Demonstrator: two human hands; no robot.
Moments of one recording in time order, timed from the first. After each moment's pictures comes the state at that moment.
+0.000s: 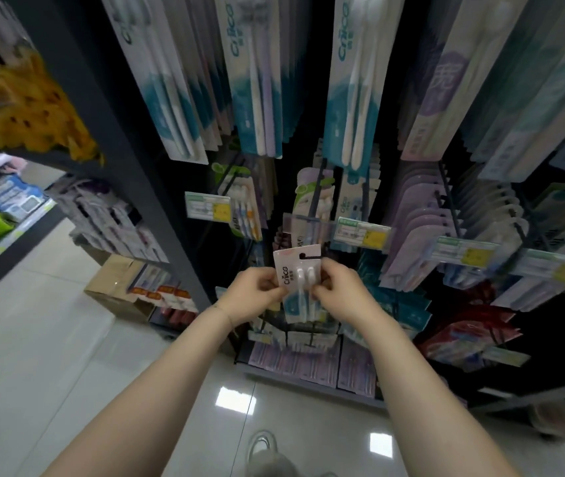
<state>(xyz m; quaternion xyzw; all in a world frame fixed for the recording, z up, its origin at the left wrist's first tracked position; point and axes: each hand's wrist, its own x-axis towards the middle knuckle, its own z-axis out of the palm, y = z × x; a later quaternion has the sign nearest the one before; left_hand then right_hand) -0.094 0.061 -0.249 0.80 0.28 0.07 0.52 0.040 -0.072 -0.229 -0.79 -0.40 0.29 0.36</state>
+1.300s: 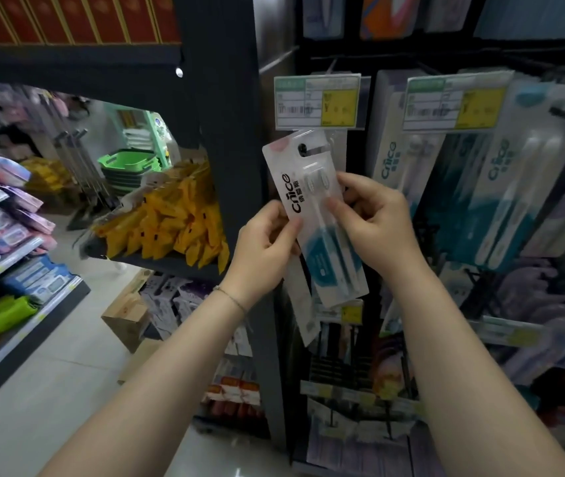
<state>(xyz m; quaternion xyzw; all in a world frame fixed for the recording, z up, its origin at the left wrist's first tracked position) -0.154 0.236 -0.057 0.77 0.10 0.38 0.51 -0.028 0.129 -0.036 -0.62 -0.49 -0.01 0.61</state>
